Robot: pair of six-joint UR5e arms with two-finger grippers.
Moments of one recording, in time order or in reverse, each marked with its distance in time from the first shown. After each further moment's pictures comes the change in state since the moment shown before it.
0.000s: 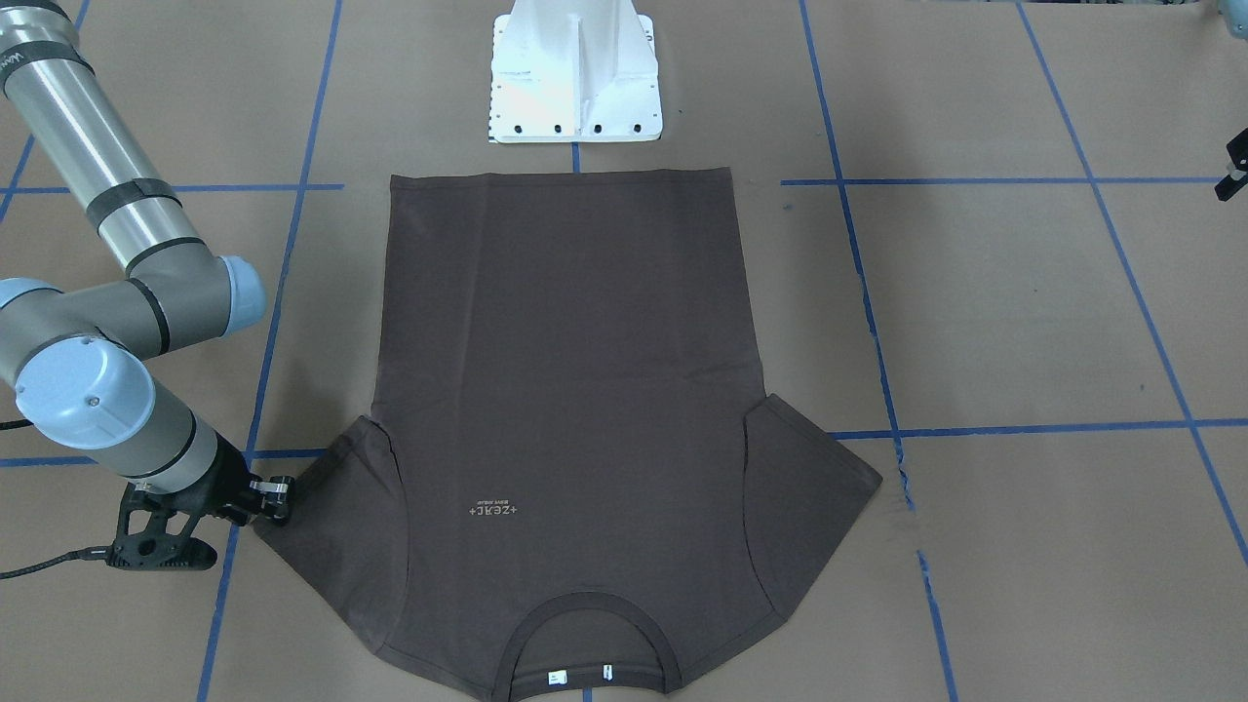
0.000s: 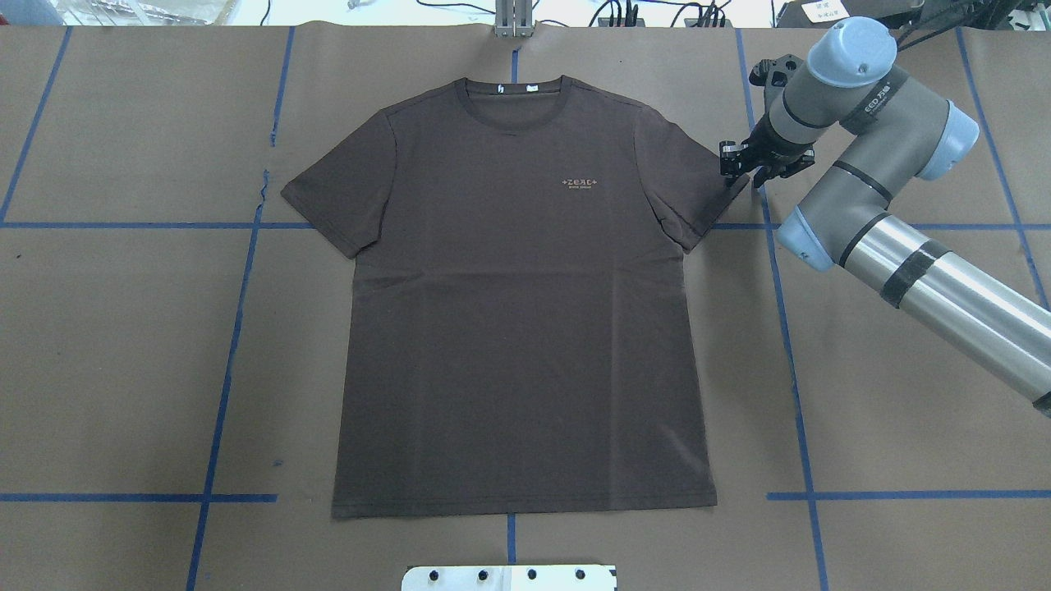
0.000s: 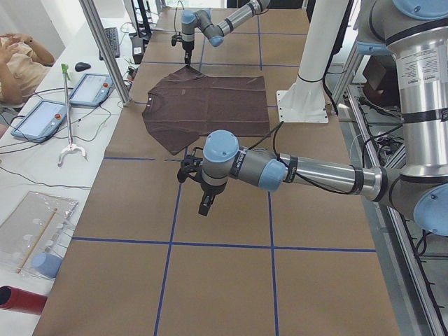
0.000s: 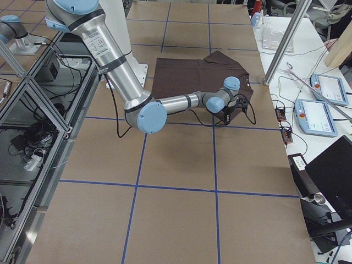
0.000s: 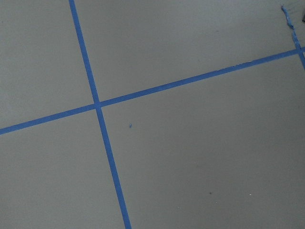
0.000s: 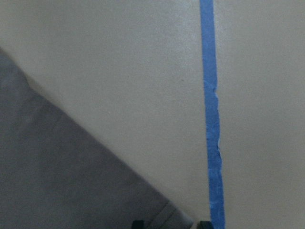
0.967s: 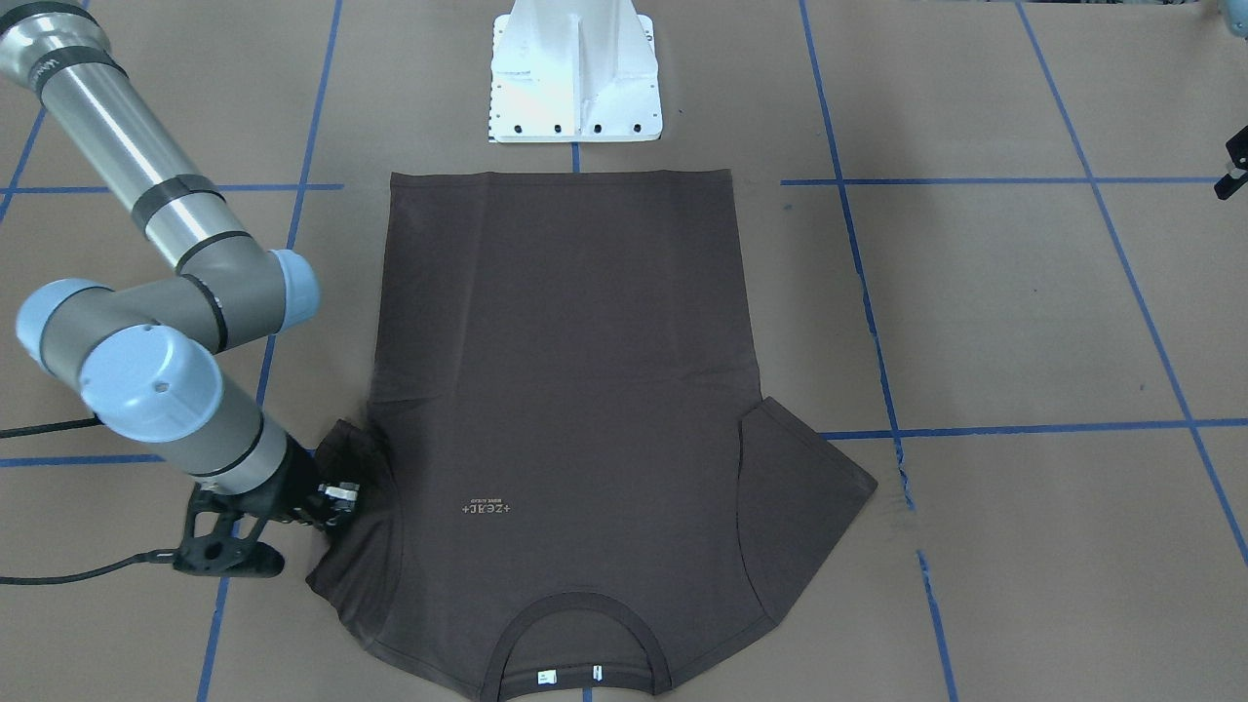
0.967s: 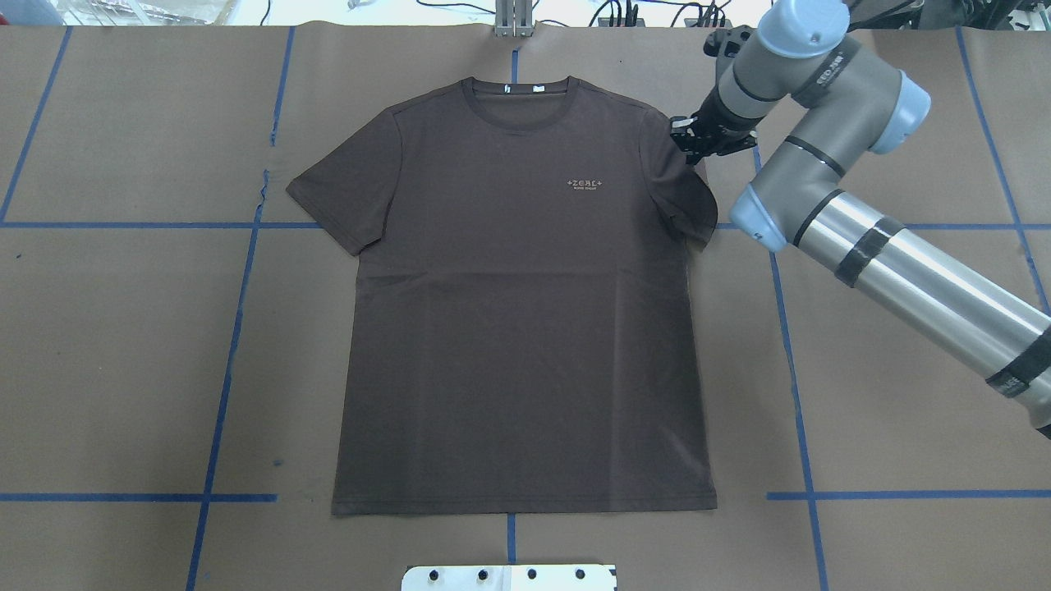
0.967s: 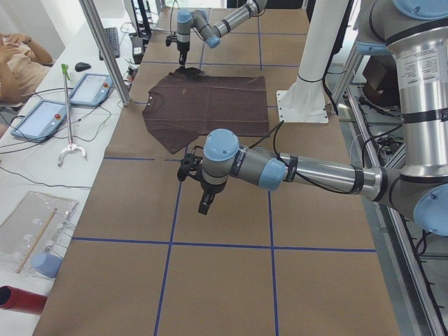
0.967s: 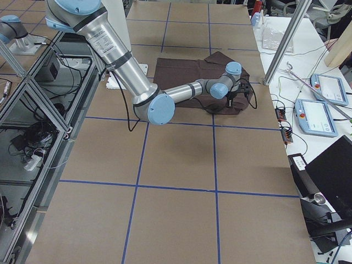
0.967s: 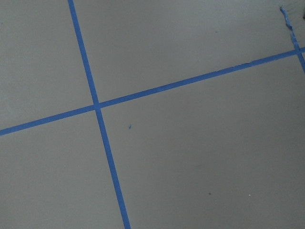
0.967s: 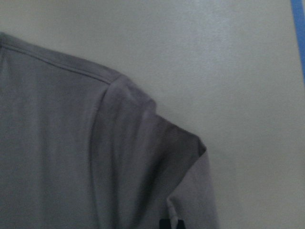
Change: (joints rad) left arm 0.000 0.000 -0.007 -0.001 -0.001 -0.003; right arm -0.039 0.125 -0.001 -0.004 -0.002 0.126
